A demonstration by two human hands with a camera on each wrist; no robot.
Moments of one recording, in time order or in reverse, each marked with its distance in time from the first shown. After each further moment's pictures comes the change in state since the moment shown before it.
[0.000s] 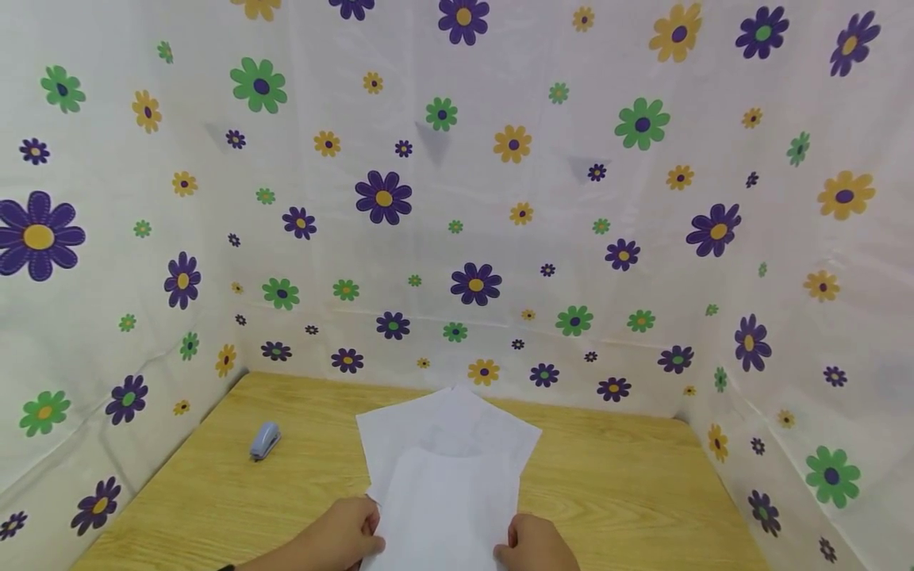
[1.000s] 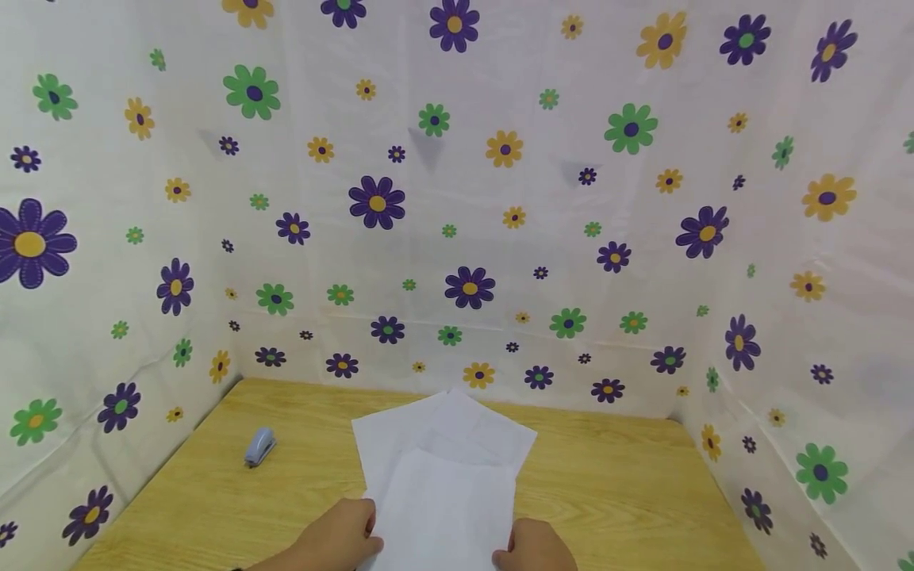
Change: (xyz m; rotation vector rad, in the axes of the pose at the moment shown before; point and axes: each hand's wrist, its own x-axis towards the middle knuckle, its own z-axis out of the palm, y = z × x) left_hand 0.004 0.012 0.004 0.205 0.015 -0.125; right_hand -0.005 -0.006 -0.002 -0.104 -0.012 0.109
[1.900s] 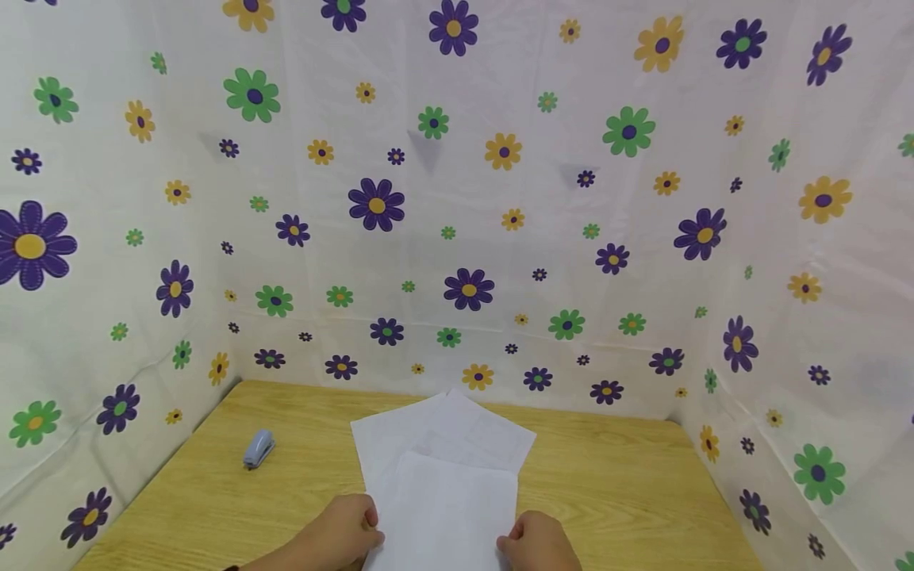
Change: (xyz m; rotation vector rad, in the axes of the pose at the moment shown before) left_hand 0.006 0.004 -0.008 -0.117 -0.021 -0.030; right_hand 0.006 0.004 -0.010 0.196 0.010 0.044
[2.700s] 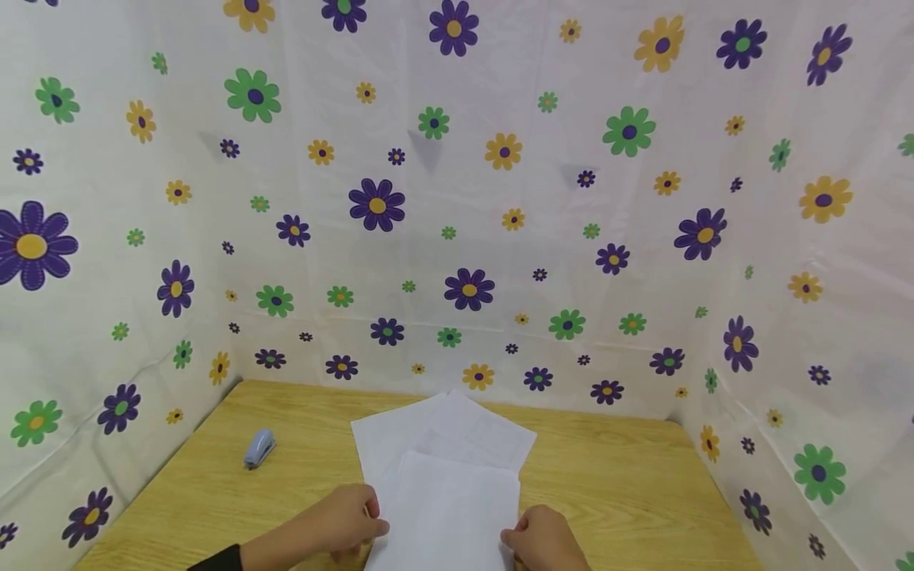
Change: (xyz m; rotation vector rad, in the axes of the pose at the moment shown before) left_hand 0.009 -0.004 -0.013 -0.132 -0.122 -0.012; right_hand 0.007 0.003 -0.008 0.059 -0.047 0.064
